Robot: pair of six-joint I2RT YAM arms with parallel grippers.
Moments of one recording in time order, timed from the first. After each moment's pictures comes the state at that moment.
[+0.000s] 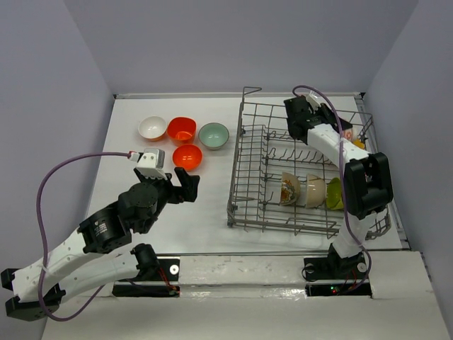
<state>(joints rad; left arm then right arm) -1.06 0.60 0.90 -0.61 -0.67 -0.53 0.31 1.83 1.45 -0.45 1.46 -0.50</state>
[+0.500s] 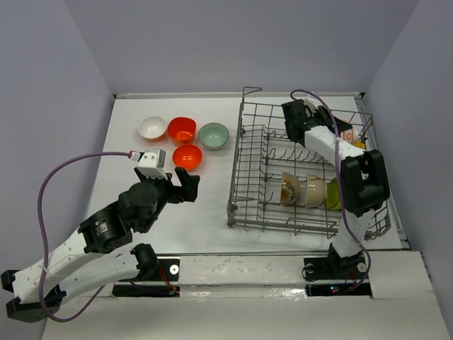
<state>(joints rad) -1.05 0.60 0.89 -0.60 -0.65 -0.52 0.32 1.87 1.43 -0.41 1.53 -0.56</state>
